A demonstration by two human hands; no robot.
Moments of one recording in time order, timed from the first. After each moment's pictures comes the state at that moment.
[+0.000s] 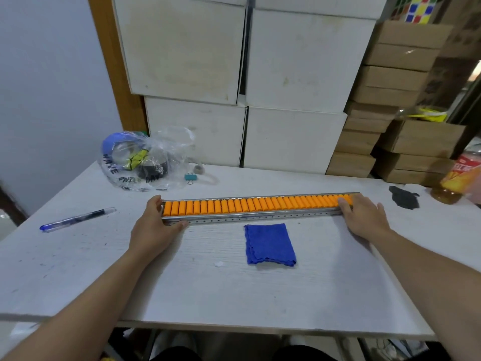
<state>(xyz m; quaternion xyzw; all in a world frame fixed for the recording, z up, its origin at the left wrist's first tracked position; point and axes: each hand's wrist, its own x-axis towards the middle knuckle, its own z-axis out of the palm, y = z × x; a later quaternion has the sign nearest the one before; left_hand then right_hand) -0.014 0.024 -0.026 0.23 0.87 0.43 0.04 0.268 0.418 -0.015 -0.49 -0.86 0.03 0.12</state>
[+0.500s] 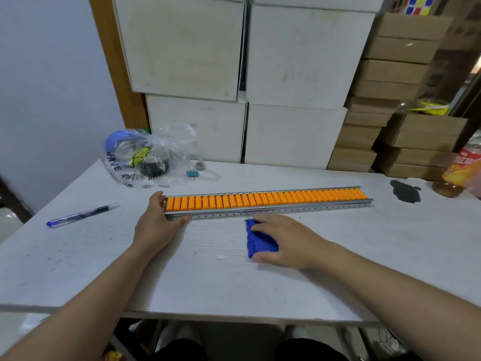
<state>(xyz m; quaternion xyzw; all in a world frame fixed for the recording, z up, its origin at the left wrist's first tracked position) -0.011 0.023 -0.024 0.24 0.87 0.44 0.05 0.223 0.224 0.025 -0.08 -0.99 0.10 -0.02</state>
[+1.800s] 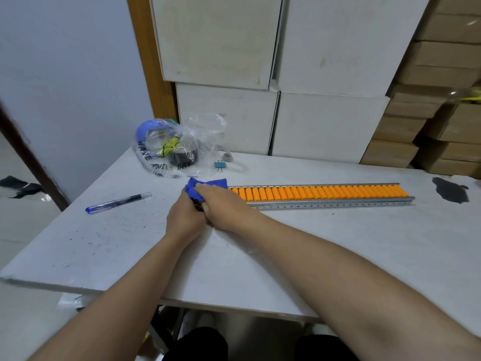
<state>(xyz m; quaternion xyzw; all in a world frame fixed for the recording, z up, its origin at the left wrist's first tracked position) -0.010 0.021 -0.021 0.24 0.87 0.43 0.05 0.048 0.119 0.016 -0.04 -0.98 0.18 0.11</state>
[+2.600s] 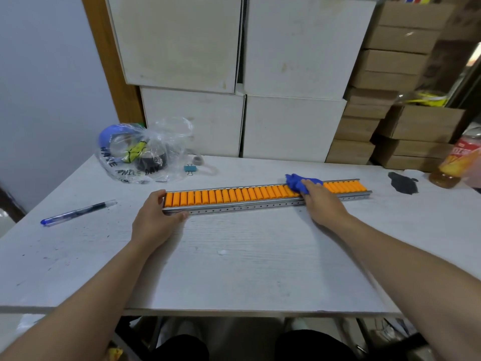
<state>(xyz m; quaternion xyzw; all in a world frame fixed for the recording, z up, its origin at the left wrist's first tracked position) -0.008 0.020 -0.020 0.24 0.85 0.47 0.05 0.212 0.320 0.004 -0.35 -0.92 0.12 0.13</state>
